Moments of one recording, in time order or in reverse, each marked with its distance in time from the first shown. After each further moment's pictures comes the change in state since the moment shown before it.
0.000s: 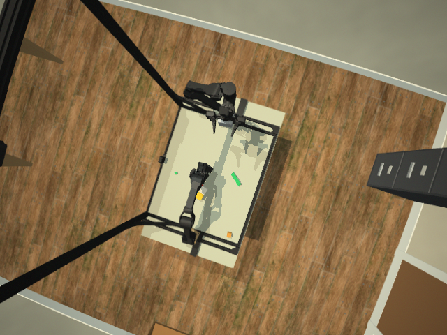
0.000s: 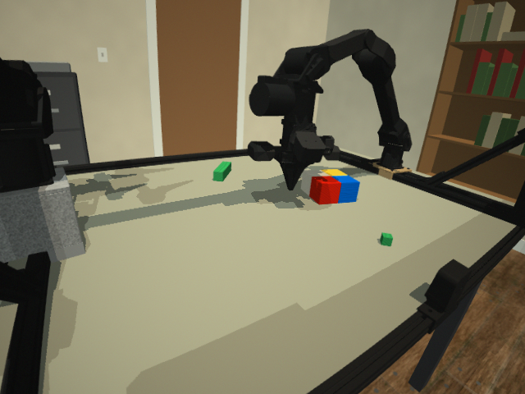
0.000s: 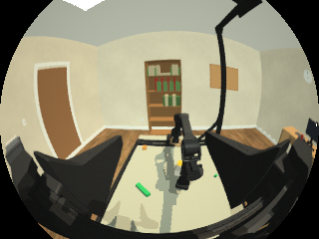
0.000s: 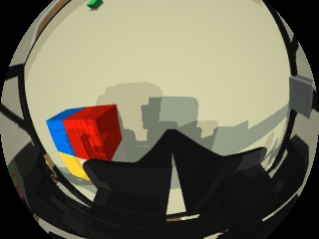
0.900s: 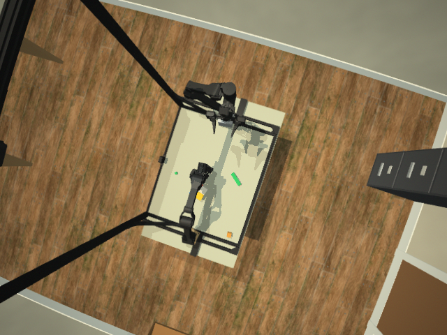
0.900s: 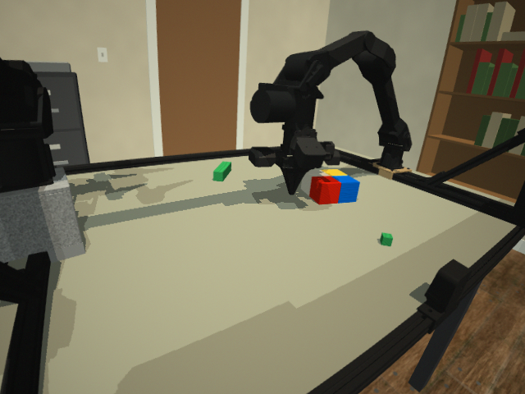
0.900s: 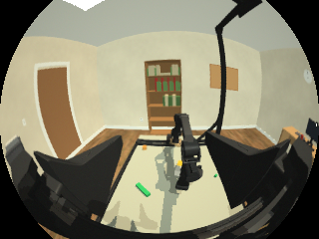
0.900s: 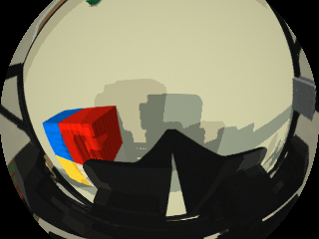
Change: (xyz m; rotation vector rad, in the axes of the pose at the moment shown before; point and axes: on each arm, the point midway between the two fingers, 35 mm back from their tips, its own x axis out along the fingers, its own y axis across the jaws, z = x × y) left arm 0.000 0.000 0.000 0.000 0.000 0.000; right arm 0.011 0.004 -0.001 -0.002 0.003 0.009
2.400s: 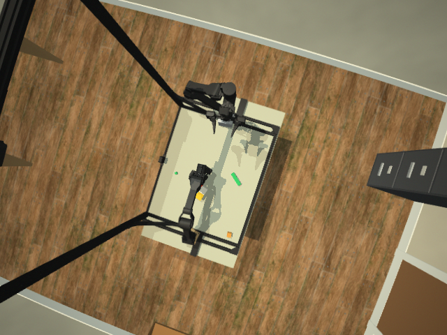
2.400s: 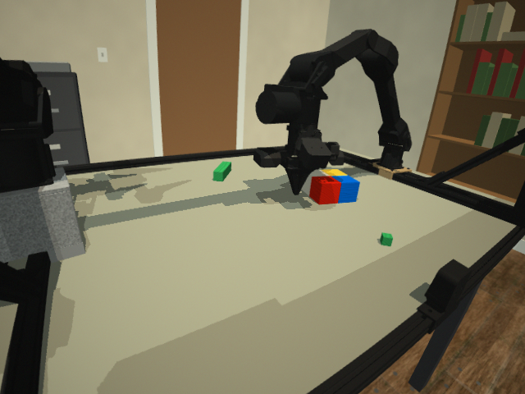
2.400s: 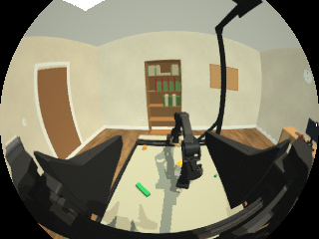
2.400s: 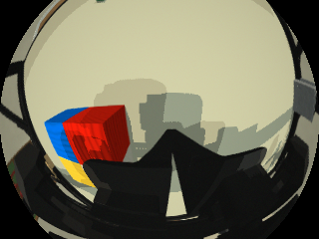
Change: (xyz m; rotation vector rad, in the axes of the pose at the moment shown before) left arm 0.000 0.000 0.000 0.000 0.000 0.000; right arm 0.001 0.010 0.000 -0.009 0.001 0.002
